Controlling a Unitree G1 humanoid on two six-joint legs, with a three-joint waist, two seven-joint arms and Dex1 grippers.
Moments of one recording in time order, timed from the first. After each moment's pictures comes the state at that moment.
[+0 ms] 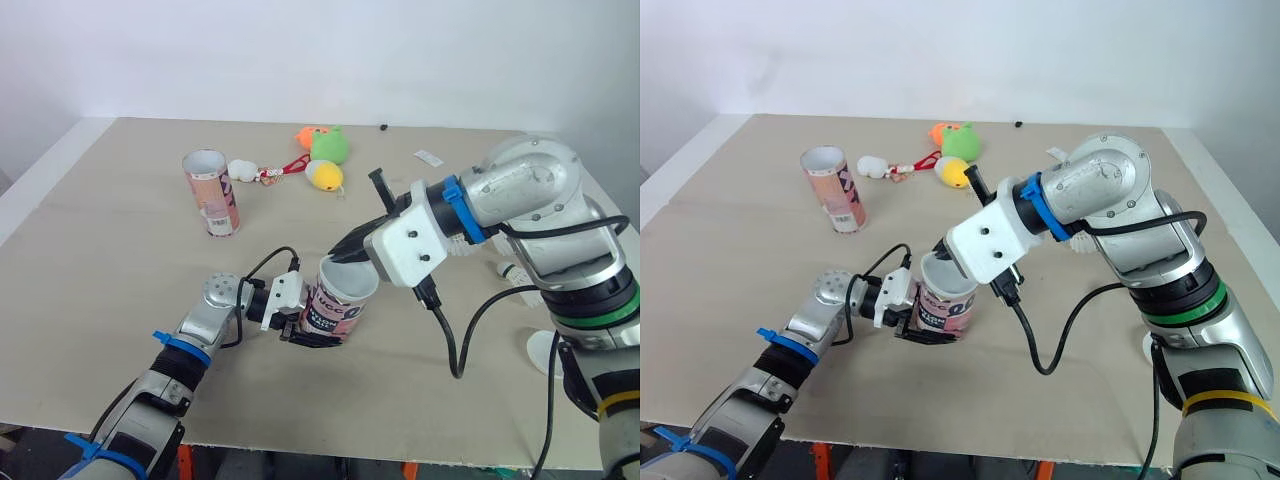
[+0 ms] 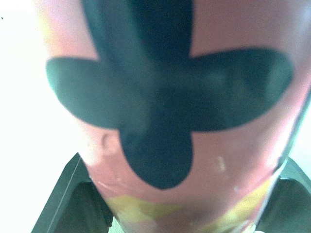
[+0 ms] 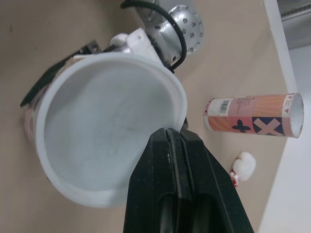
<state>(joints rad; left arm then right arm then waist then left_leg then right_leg) -0.58 0.30 -0.32 0.43 -0.19 -0.15 -1.39 -1.01 -0.79 0.35 -0.25 0.05 -0.02 1.45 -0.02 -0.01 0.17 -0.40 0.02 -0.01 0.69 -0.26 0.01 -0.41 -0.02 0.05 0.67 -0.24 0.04</state>
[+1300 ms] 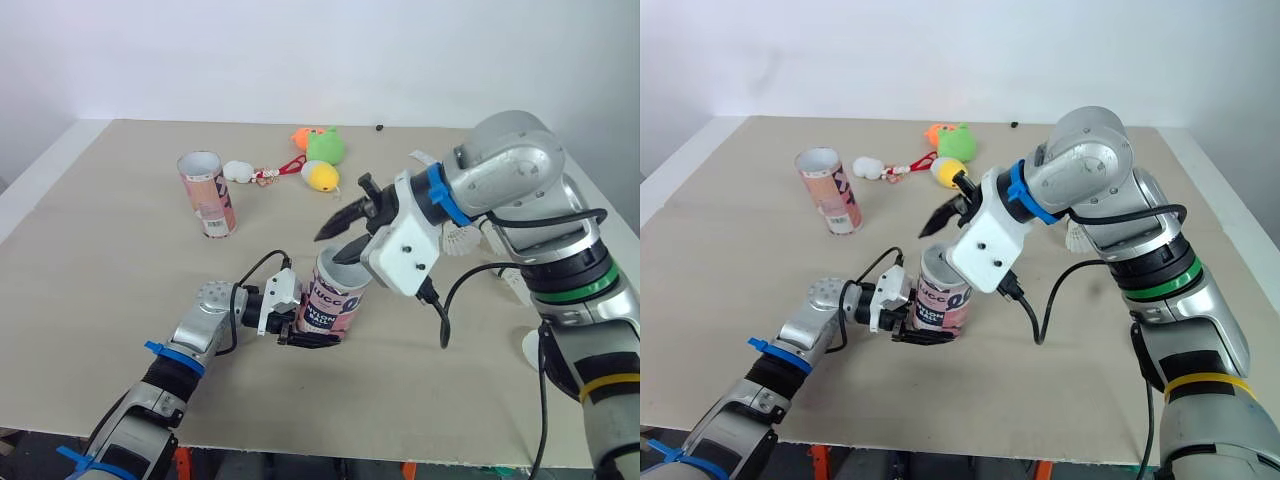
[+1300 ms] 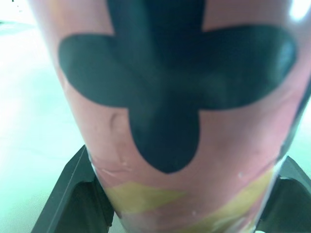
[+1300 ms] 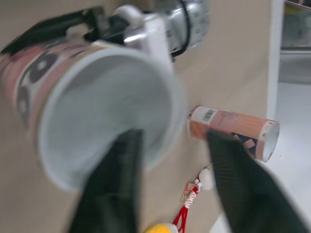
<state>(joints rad) -0.52 0.32 -0.30 0.34 -0.25 -0.02 -1.34 -1.11 -0.69 0.38 -0.08 0.02 -0.27 1.53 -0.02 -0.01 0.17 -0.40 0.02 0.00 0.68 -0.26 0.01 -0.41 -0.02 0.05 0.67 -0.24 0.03</state>
